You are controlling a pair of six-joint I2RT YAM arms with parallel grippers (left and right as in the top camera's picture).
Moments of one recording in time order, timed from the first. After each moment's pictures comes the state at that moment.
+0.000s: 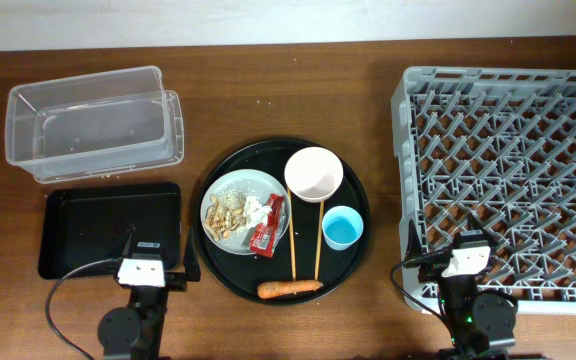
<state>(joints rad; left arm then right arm) 0.03 0.01 0.01 -0.07 0.09 0.06 0.08 0.01 0.01 -0.08 0.02 -0.06</state>
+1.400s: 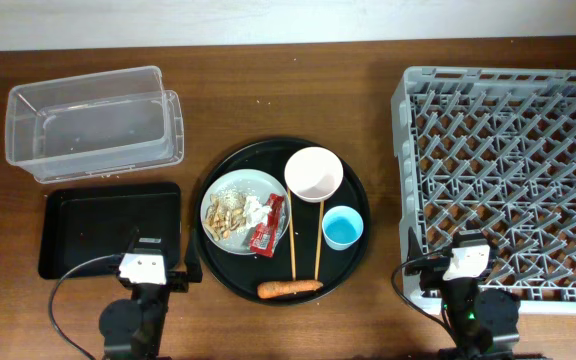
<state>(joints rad) 0.02 0.09 0.03 -0.10 0.09 0.03 0.08 0.02 0.10 -0.29 0.01 -0.05</state>
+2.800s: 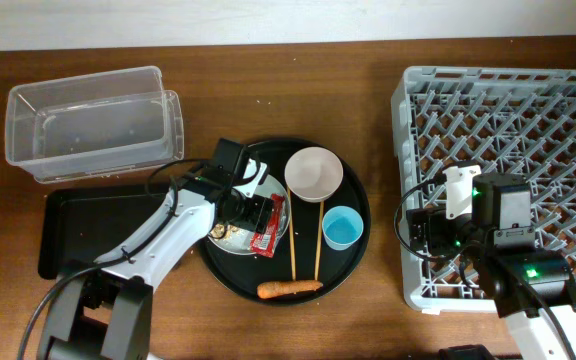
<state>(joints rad) -0.38 1.68 1.02 -0.60 0.13 -0.03 0.08 0.93 0.89 -0.86 -0.04 -0.05</state>
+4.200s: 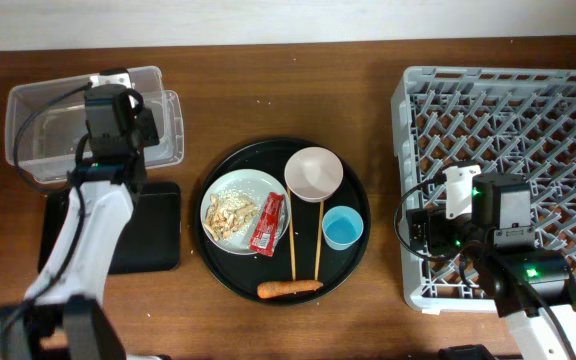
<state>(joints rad) 0.04 1.58 1.13 -0.14 -0.25 -0.03 0.08 0.94 0.89 -0.86 -0.04 -0.05</state>
